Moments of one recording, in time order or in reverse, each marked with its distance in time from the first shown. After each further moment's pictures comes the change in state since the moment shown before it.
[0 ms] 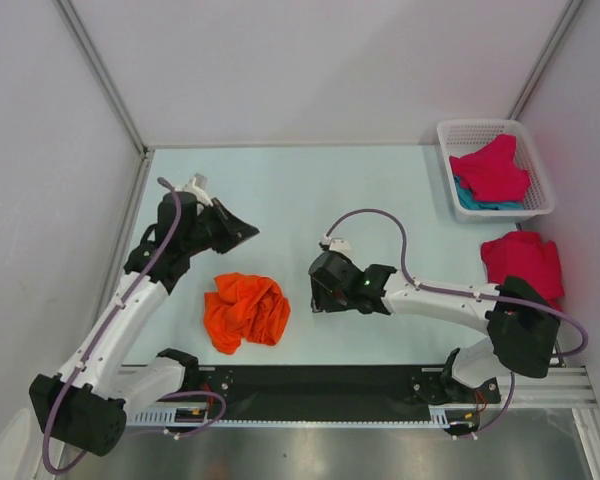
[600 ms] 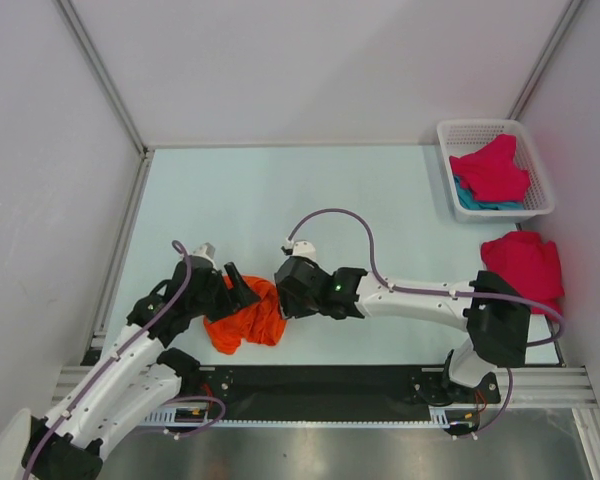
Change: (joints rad) left arm -0.180 -0.315 -0.342 -0.267 -0.191 0.011; right arm 0.137 0.146 0.205 0.010 0.004 -0.006
